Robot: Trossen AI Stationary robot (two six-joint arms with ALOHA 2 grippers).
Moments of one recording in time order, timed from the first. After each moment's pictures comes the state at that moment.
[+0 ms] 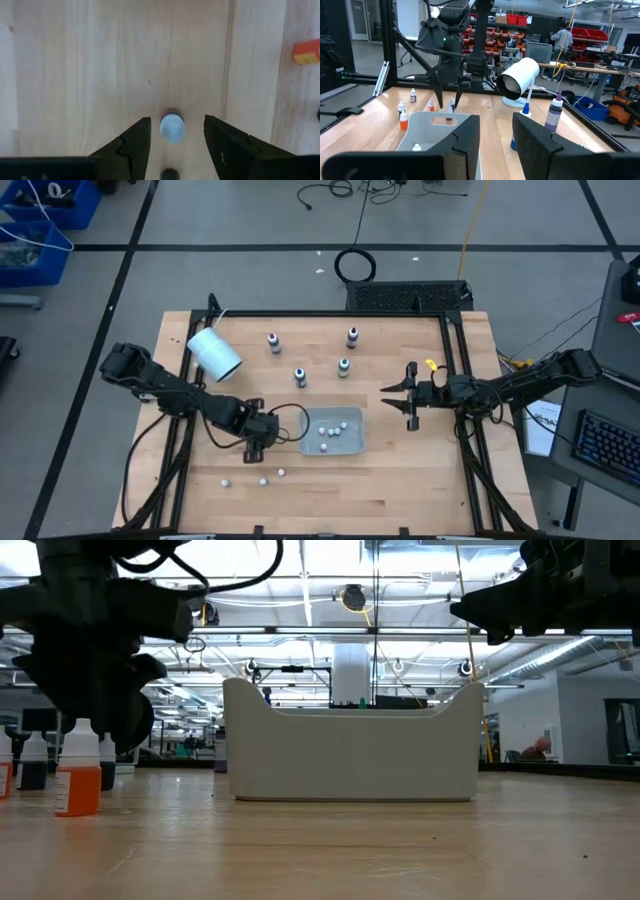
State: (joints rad) left arm -0.36 1.50 0.86 -0.68 -0.09 -0.40; right arm 0.15 0.80 0.12 0.73 0.19 -0.09
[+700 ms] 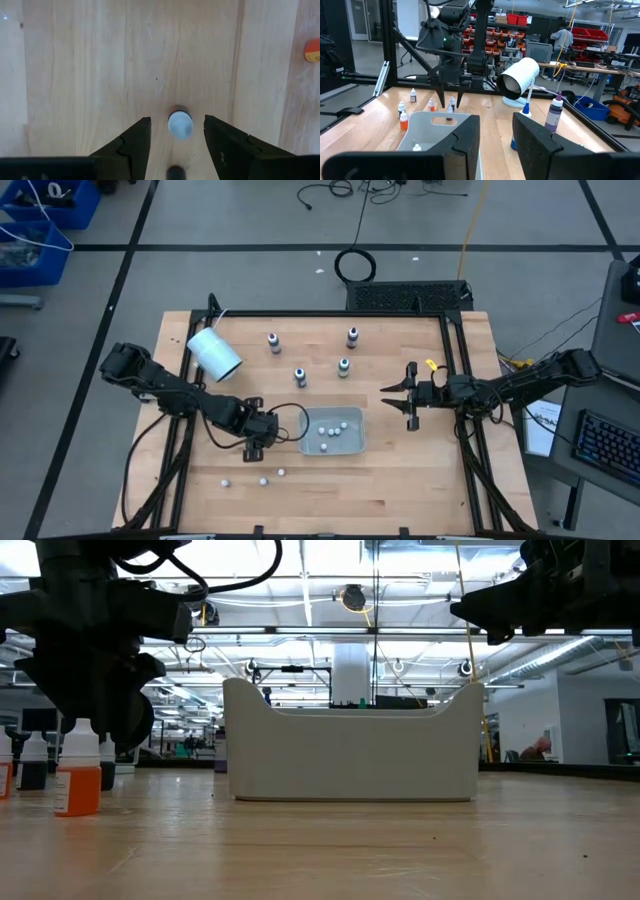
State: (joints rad) left arm -0.36 1.50 0.86 -0.70 -0.11 -0.40; right arm 0.15 0.80 0.12 0.73 0.19 -0.09
